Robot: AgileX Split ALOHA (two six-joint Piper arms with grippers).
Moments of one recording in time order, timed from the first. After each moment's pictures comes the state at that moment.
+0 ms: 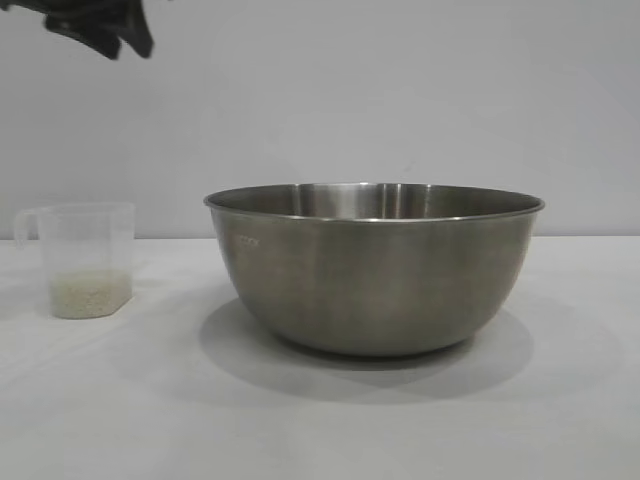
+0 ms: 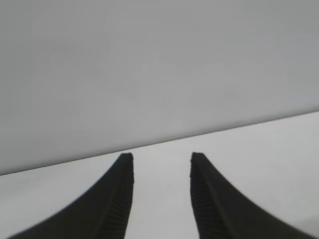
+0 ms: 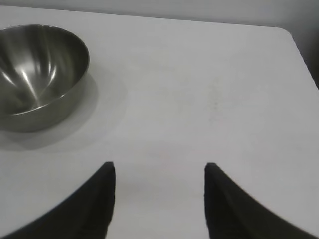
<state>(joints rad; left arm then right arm) -0.22 1.64 -0.96 -0.22 -0.25 0.21 -0.06 -0.02 -0.49 0.18 1.15 -0.23</state>
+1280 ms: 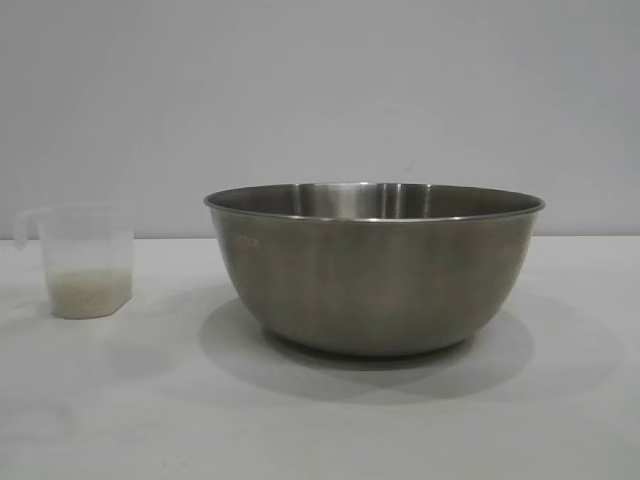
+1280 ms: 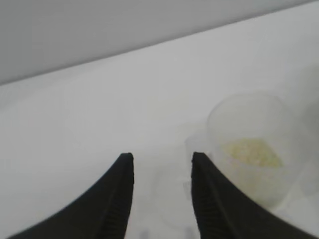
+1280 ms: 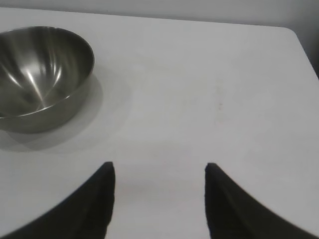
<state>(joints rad) -0.22 1.72 -0.26 -0.14 -1.00 0.21 -0.06 -0.02 -0.49 0.19 1.15 -0.23</state>
